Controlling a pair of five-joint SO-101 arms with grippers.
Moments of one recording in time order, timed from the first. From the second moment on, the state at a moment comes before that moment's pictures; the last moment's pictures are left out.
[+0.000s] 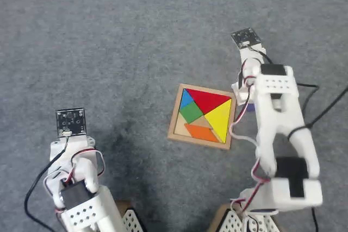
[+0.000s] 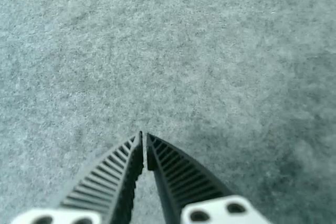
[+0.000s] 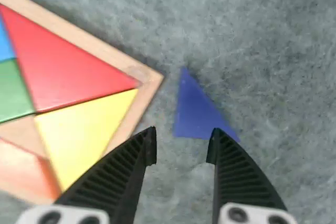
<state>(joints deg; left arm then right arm) -32.5 -103.1 96.9 62.5 -13.6 -1.9 2.1 17.8 62.6 19.4</state>
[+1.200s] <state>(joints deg) -32.5 -103.1 96.9 62.5 -13.6 -1.4 27.3 2.7 70.9 40.1</state>
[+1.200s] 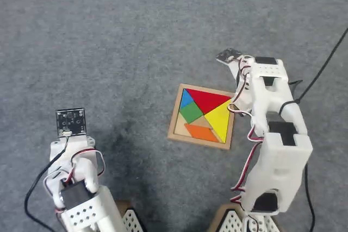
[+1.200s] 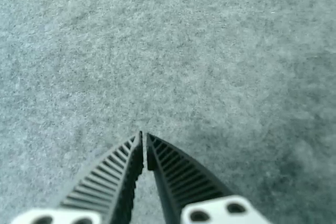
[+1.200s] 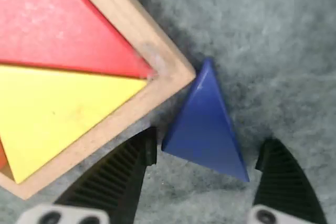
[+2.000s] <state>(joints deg) -32.5 -103.1 96.9 62.5 -13.6 1.2 11.7 4.0 74.5 34.6</state>
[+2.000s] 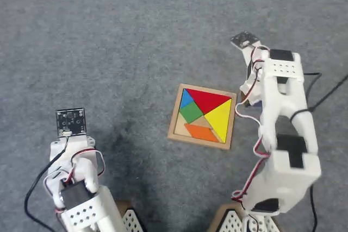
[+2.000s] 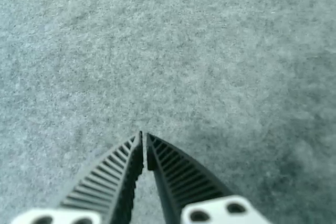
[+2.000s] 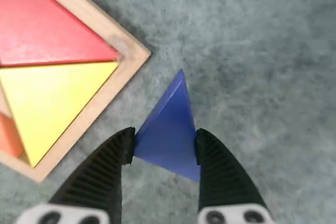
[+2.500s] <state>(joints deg) -32.5 -103.1 96.9 62.5 -13.6 -28.1 -4.5 19.5 74.7 68.5</state>
